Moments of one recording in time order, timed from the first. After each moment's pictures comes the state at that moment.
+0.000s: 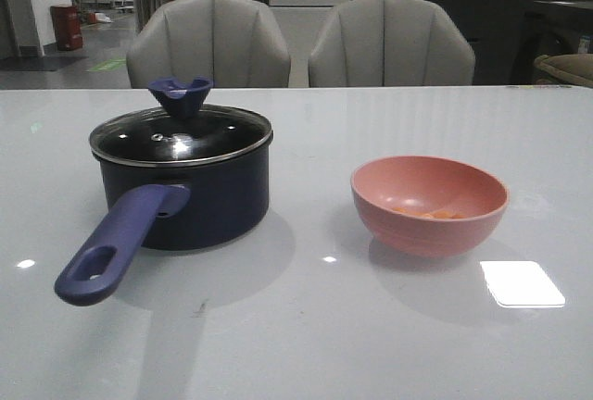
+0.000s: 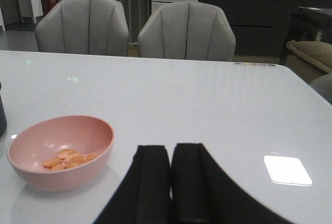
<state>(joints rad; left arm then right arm) -0.04 0.00 0.01 0.00 -0.05 -0.11 0.10 -0.01 0.03 -0.10 0.06 0.13</state>
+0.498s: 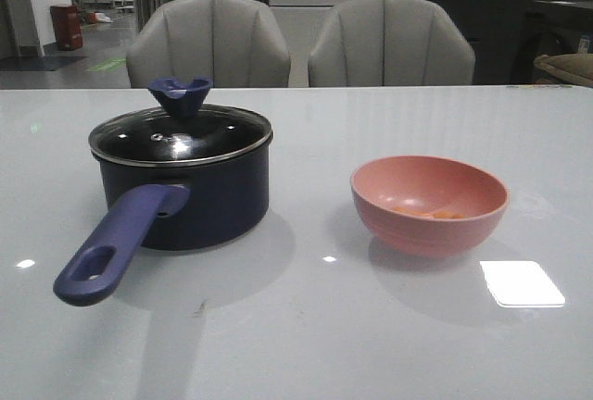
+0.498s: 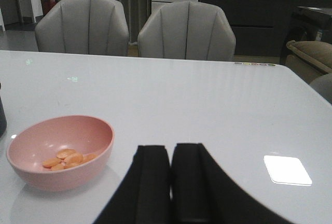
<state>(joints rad) -0.04 0.00 0.00 0.00 -0.09 -0.11 0.10 -0.01 0.03 -0.10 0.06 0.13</state>
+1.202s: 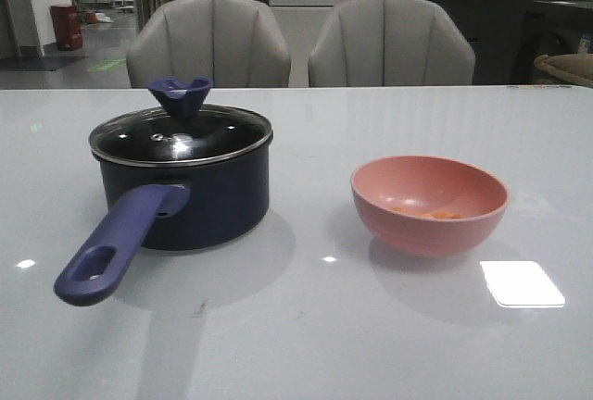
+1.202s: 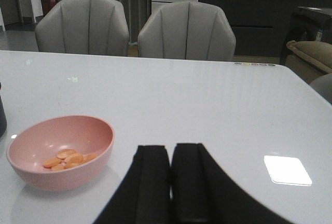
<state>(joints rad) -0.04 0.24 -0.39 0.00 0.36 -0.11 0.10 -0.01 0.03 -0.10 0.06 0.13</state>
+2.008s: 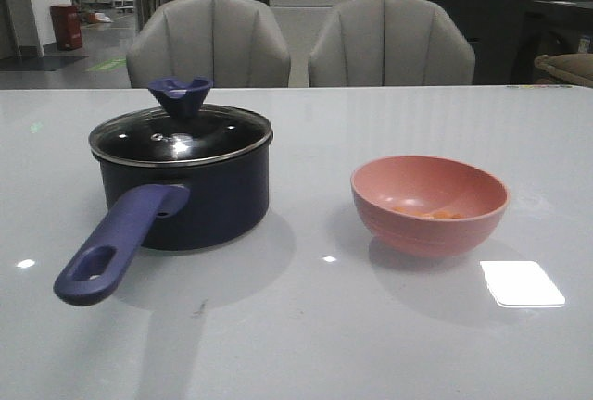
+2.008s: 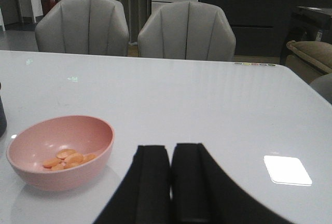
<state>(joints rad) -0.04 0.46 -0.49 0.01 0.51 -0.11 0.10 -0.01 0.03 -0.10 0.06 0.13</state>
